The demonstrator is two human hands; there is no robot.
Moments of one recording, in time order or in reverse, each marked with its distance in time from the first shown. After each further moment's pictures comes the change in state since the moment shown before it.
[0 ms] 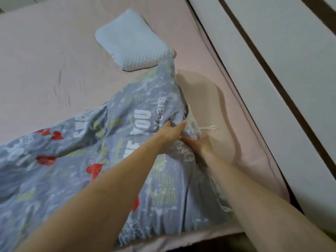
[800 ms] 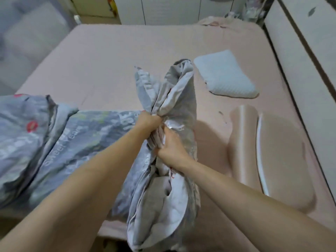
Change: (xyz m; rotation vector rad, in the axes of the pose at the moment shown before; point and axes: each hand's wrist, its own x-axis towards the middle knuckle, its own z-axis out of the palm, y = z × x) left_hand -0.135 -0.168 -0.325 -0.321 0.627 0.038; right_hand -0.306 -0.090 0.285 -0.478 -0.493 -0.929
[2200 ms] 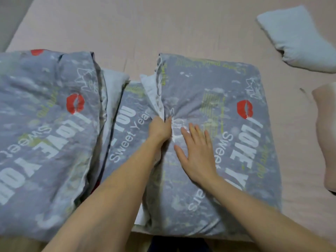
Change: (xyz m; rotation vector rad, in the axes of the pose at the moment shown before) left_hand 0.243 -0.289 -0.247 0.064 -0.117 0.010; right_hand 0.139 -0.024 0.390 -0.816 0.087 0.075
